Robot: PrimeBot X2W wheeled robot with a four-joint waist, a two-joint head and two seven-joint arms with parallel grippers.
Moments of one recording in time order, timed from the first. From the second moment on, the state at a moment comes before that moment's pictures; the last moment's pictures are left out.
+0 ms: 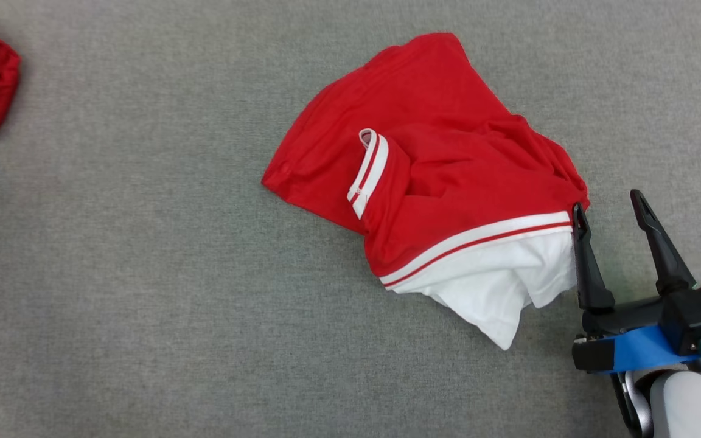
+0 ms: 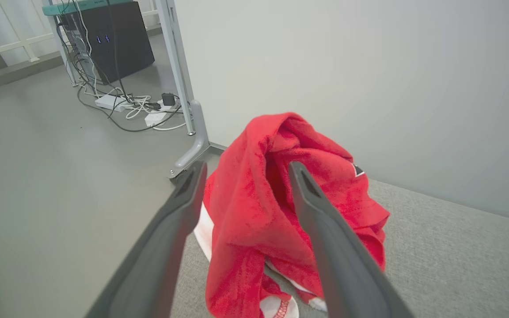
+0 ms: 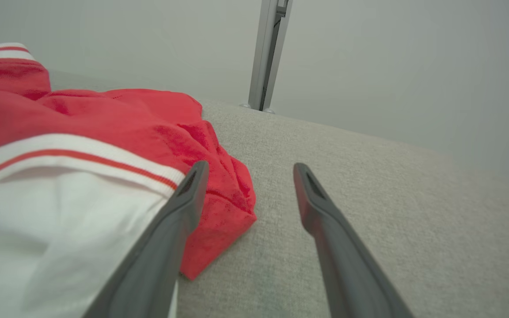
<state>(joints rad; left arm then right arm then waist) -0.86 0.59 -0.17 0.91 -0.68 0.07 -0.19 -0.17 -0.05 -0.07 0.04 -0.14 0.13 -0.26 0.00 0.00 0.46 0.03</state>
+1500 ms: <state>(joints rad) -0.05 0.15 -0.28 0.28 -0.45 0.10 -0.26 0.01 -0.05 -0.02 0.16 0.05 0.13 -0.26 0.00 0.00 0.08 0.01</state>
